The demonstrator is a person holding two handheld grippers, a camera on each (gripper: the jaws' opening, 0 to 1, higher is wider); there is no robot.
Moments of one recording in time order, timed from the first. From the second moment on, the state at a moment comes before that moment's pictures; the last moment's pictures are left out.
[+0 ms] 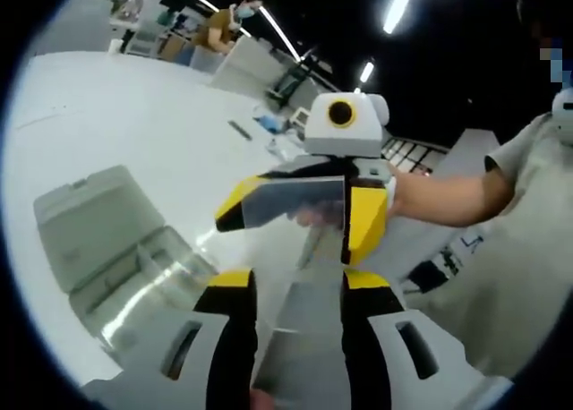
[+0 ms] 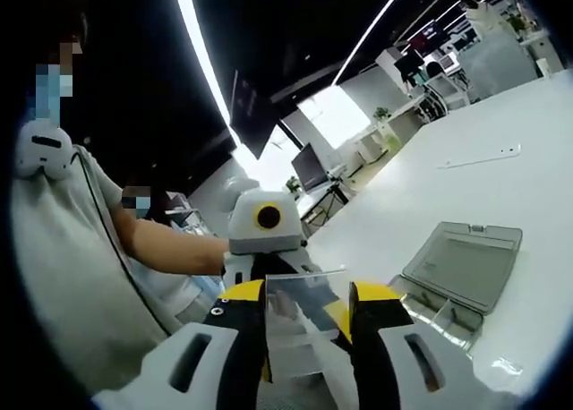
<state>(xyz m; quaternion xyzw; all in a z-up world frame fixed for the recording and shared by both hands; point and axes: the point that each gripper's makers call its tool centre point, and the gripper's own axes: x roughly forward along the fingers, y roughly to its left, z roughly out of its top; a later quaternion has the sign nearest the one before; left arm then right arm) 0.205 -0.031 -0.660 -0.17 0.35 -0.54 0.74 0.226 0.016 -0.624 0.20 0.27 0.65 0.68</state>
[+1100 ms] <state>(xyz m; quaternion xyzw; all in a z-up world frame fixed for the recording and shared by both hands) 0.211 -0.019 -0.681 -0.07 0.37 -0.49 0.79 0.242 0.012 -0.657 0.18 0.33 0.59 0.72</state>
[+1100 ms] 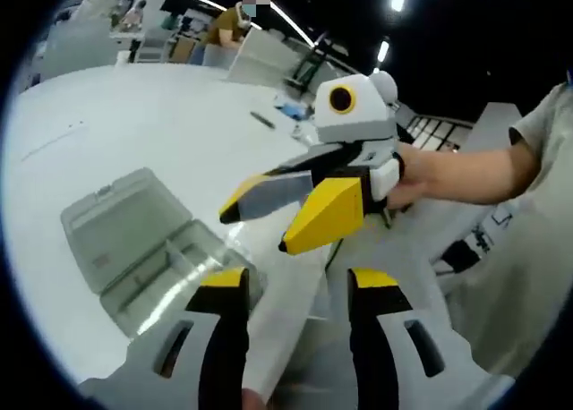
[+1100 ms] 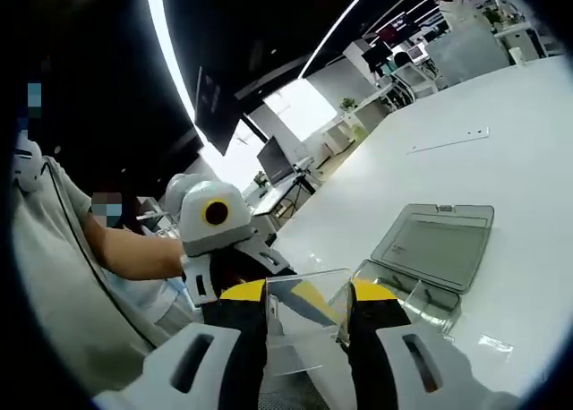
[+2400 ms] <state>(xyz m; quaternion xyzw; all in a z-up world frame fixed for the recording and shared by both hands) 0.230 -0.002 -0.711 -0.01 0.41 -0.27 0.87 0.258 0.012 -0.702 0.18 0.44 0.42 0.77</state>
